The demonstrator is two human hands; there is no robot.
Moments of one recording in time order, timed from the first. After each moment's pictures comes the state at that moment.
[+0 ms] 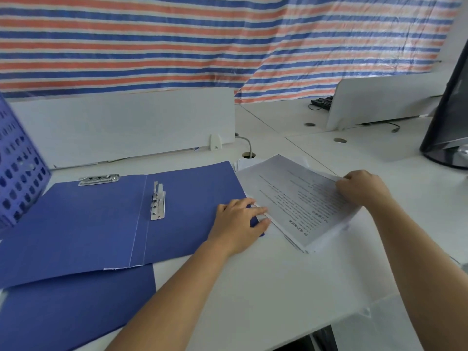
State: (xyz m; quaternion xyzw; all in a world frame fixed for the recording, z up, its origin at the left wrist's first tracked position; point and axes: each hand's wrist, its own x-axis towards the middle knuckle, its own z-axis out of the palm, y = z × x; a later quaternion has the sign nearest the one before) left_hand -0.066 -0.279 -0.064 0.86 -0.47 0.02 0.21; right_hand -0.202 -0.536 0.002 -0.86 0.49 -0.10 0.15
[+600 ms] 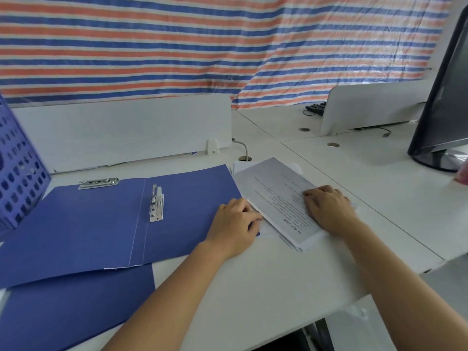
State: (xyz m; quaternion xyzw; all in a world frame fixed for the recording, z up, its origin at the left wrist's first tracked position) left_hand -0.076 -0.271 -0.056 0.81 -0.53 0.10 0.22; right_hand -0.201 -0.501 -0.047 -0.93 0.33 -0.13 0.09
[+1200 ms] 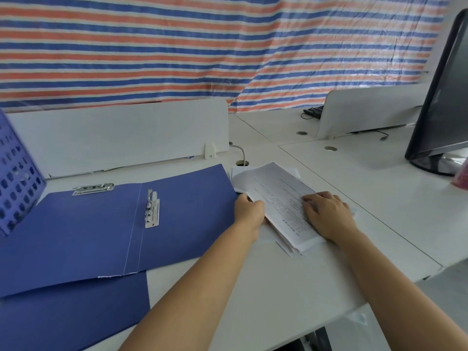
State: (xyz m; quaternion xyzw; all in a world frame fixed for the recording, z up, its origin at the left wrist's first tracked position) left_hand -0.081 -0.341 -0.036 0.65 -0.09 -0.30 0.69; right_hand -0.204 -0.504 -0.054 -0.92 0.34 -0.15 0.10
